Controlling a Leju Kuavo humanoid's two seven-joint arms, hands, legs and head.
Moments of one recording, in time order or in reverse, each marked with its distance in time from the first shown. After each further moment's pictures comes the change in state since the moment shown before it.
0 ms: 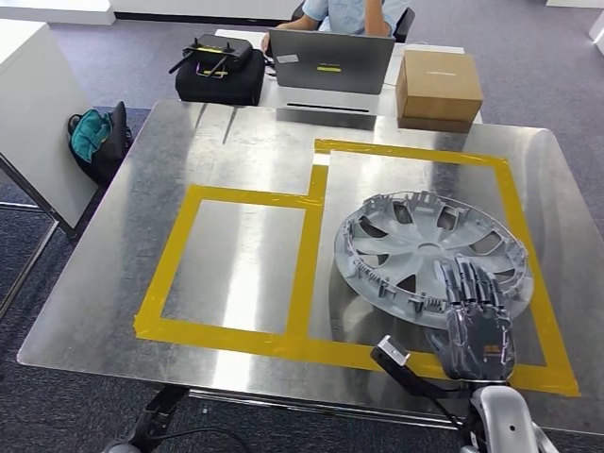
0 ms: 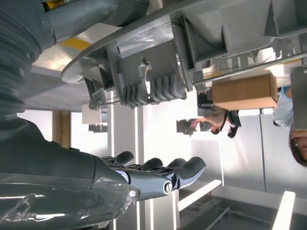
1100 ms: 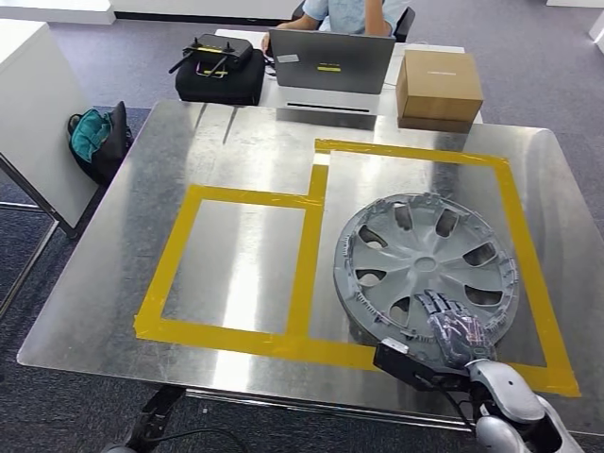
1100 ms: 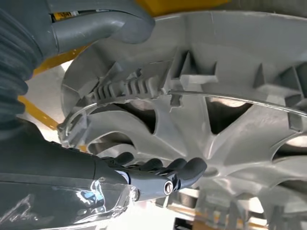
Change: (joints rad) left arm 0.010 0.010 -0.006 0.000 0.040 0.007 -0.018; right arm -0.104 -0.074 -0.003 0.087 -0.515 0.512 -0.076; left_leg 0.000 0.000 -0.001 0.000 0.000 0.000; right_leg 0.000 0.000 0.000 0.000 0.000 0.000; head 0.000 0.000
